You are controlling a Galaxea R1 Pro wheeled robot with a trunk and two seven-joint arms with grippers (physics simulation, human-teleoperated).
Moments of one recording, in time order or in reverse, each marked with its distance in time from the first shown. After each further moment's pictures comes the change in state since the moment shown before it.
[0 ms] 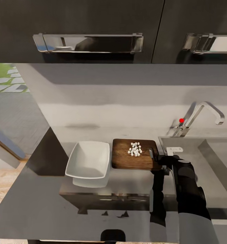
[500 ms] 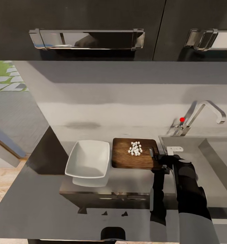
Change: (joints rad) left arm 0.000 0.000 0.000 -0.002 0.000 -0.002 0.000; right arm 0.000 -0.003 0.001 -0.009 -0.019 0.002 0.002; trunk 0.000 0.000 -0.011
